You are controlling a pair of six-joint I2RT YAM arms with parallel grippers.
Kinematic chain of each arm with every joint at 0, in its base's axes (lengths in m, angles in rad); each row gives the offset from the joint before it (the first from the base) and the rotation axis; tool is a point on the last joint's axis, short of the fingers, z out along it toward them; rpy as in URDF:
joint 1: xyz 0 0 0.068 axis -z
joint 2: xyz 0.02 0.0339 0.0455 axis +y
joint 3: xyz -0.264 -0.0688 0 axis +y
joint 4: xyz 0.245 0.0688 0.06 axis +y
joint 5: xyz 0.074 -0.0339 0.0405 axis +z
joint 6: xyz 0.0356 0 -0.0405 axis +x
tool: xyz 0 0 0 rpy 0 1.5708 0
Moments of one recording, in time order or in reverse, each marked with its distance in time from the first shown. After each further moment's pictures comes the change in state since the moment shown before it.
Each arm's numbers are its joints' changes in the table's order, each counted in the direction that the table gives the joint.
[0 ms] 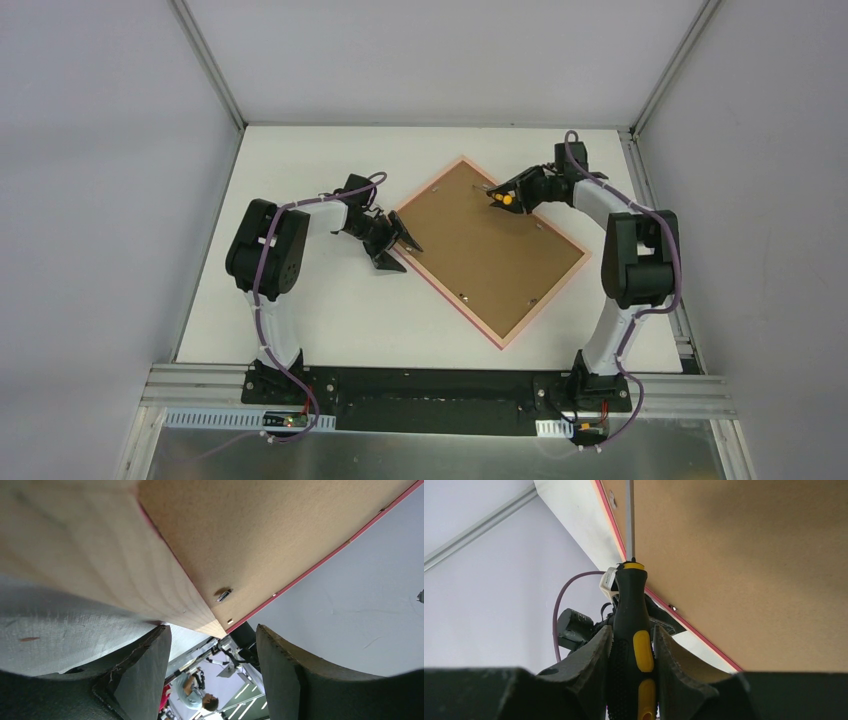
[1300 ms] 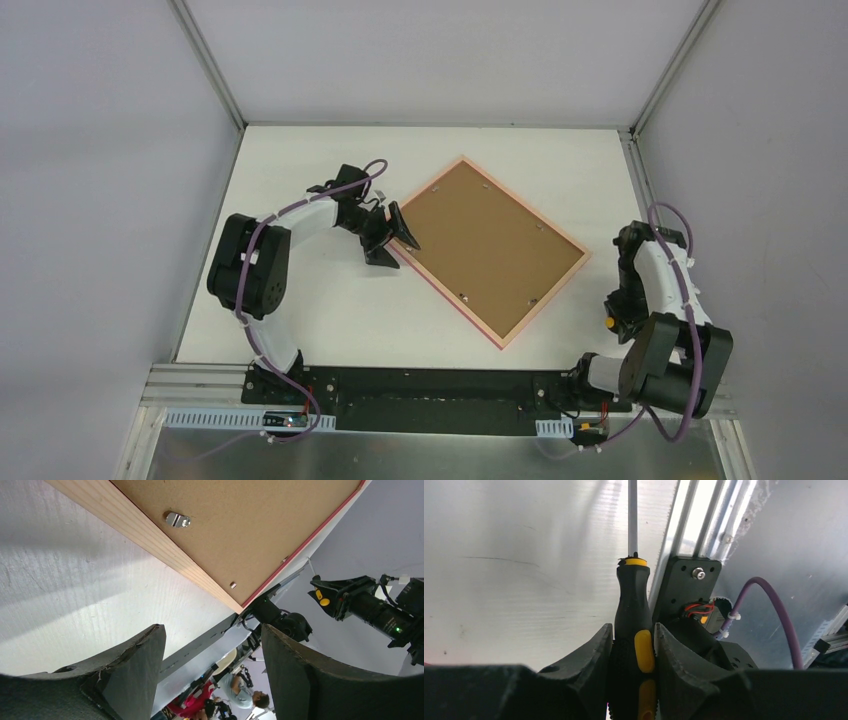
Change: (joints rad) left arm 0.000 -0.152 -0.012 0.134 -0.003 0.208; right arm 0.343 -0.625 0.418 1.070 -1.152 -0.124
